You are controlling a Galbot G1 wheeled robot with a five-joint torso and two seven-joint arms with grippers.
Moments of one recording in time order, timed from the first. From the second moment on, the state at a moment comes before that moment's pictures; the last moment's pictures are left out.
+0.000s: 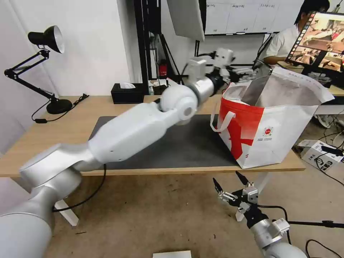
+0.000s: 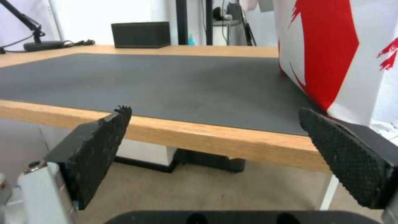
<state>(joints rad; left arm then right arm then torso) -0.08 -1.19 0.53 -1.63 -1.22 0.09 -0.16 -1.66 0.93 0.38 2.04 0.47 0.26 0.05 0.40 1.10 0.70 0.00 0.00</state>
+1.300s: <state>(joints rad) 1.02 -0.71 -0.19 -2.01 -0.85 -0.06 -0.04 -1.66 0.93 0.38 2.04 0.47 0.26 0.05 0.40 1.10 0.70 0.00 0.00</state>
